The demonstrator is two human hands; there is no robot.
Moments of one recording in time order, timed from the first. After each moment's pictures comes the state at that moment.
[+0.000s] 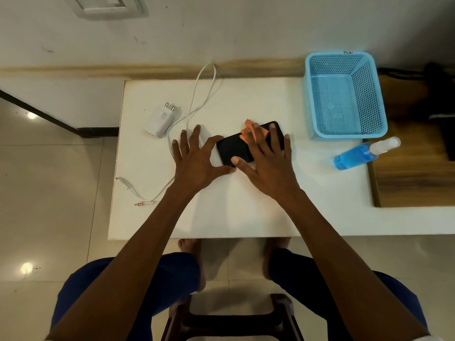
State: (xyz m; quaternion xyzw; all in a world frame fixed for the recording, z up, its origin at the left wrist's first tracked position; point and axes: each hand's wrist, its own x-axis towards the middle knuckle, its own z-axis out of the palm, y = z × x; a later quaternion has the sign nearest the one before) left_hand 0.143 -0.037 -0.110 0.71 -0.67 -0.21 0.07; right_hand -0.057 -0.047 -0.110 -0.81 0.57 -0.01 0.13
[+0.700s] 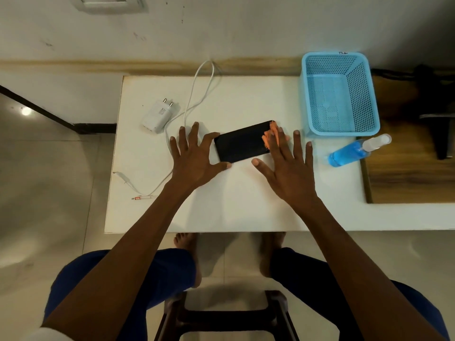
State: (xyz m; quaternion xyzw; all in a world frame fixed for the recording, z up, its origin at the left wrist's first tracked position) left_hand 0.142 -0.033 -0.116 0.71 -0.67 -0.19 0.06; right_hand -0.099 -0.024 -0.102 -0.76 0.64 0.03 0.09
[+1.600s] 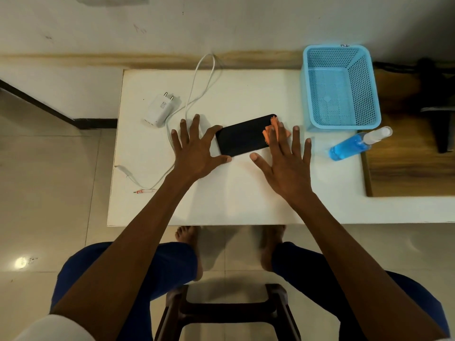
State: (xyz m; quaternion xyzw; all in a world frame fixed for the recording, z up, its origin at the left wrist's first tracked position) left_hand 0.142 -0.036 -0.116 0.71 -0.68 -0.20 0.05; right_hand -0.091 -0.020 -0.105 -0.75 0.66 0.03 0.10
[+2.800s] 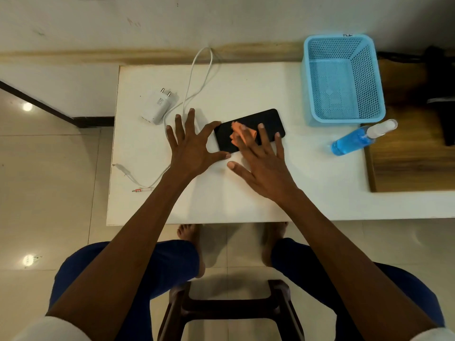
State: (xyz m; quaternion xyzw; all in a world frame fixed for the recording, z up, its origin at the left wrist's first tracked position) left_hand 0.147 -0.035 -0.114 0.71 -0.67 -0.19 0.05; right_hand -0.061 -0.014 -0.110 -0.84 0.52 0.01 0.13
